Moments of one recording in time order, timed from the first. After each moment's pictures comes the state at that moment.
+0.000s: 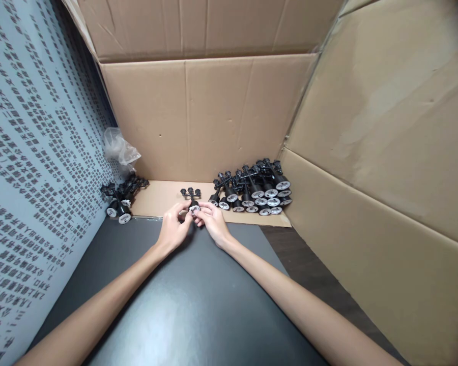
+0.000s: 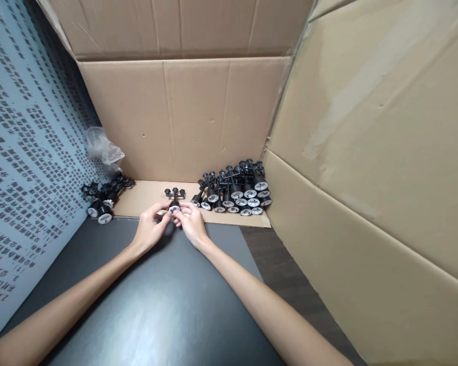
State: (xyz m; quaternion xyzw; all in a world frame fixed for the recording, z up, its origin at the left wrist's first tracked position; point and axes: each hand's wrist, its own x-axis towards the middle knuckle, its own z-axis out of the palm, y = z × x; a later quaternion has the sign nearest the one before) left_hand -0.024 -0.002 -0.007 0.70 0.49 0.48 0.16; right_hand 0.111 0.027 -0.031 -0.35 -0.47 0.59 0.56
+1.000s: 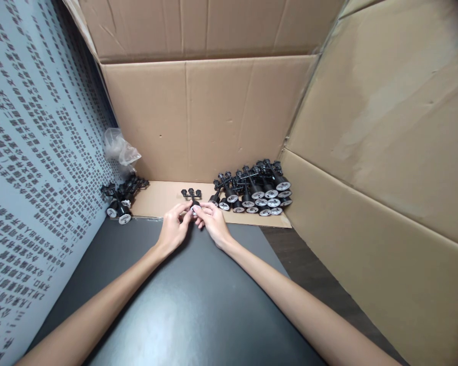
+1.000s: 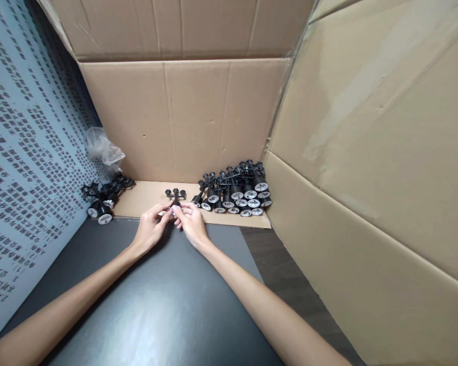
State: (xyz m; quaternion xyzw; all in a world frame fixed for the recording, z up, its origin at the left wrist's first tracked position) left_hand -0.027 0.001 -0.012 0.71 0.49 0.48 0.16; right_hand 0.108 0.025 -0.033 -0.35 -0.48 0.56 0.58
